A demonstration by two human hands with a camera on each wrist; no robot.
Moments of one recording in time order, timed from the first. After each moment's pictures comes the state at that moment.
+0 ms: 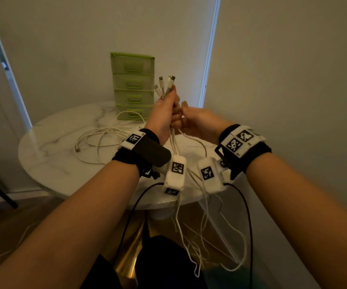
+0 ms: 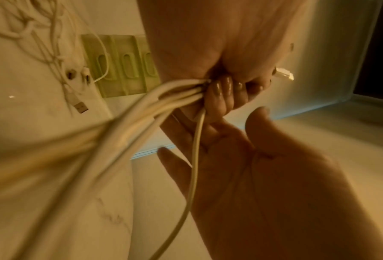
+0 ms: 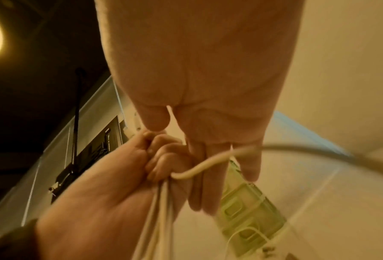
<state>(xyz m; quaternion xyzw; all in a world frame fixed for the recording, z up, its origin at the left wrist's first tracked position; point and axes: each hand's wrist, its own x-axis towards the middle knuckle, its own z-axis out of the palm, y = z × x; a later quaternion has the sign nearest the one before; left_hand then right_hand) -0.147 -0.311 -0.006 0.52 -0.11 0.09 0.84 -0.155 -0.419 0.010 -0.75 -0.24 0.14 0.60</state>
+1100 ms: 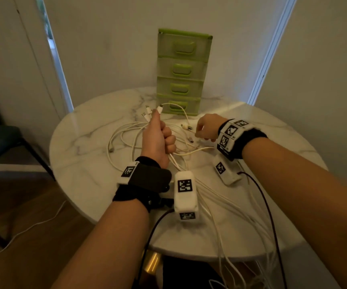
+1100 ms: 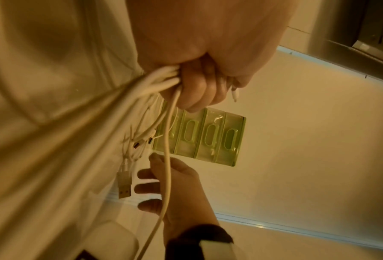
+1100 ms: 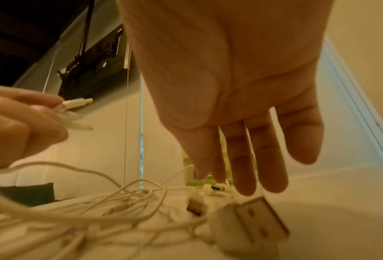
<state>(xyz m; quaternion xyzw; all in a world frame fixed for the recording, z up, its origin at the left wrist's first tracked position) -0.100 -0.202 -0.074 0.41 0.11 0.15 0.89 -0.010 -0.316 -0.027 -0.97 -0.22 0.07 0.04</state>
